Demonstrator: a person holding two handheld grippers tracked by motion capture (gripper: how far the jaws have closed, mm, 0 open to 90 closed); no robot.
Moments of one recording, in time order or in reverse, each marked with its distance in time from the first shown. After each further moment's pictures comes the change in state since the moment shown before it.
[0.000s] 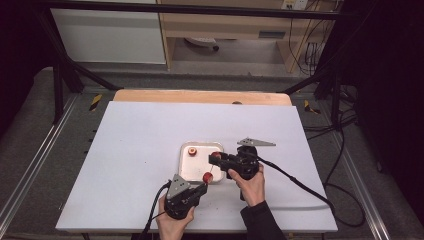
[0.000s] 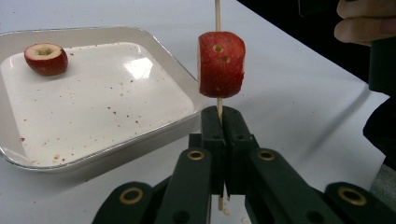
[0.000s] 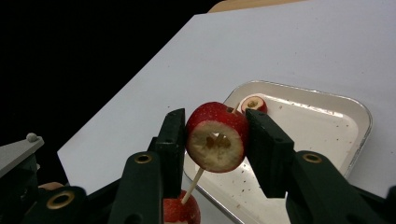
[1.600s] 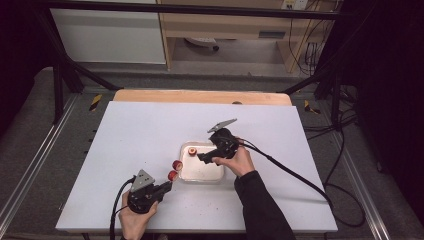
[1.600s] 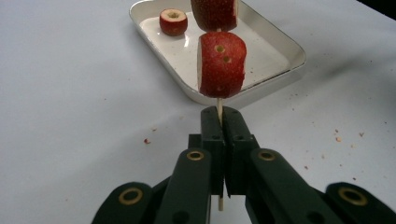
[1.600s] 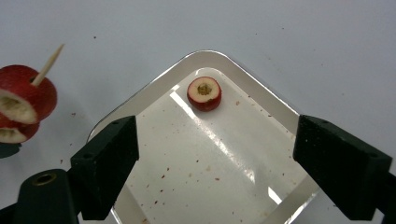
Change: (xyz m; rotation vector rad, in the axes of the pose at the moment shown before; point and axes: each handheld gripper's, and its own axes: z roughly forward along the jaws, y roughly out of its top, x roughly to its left) left arm 0.079 -0.009 -0.053 0.106 0.094 0.028; right arm -0.016 0.041 0.078 0.376 -0.160 -0.357
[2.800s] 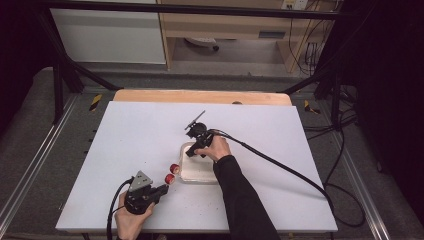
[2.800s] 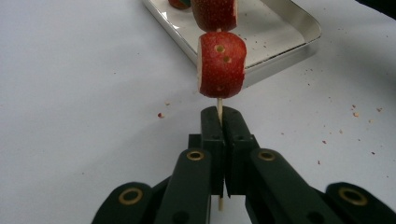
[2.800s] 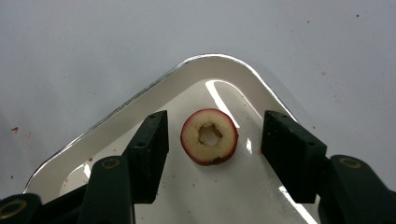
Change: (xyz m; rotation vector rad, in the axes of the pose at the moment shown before) left arm 0.010 -0.007 0.000 0.067 -0.006 0.013; right arm -0.003 0.041 0.080 0.262 0.041 -0.079
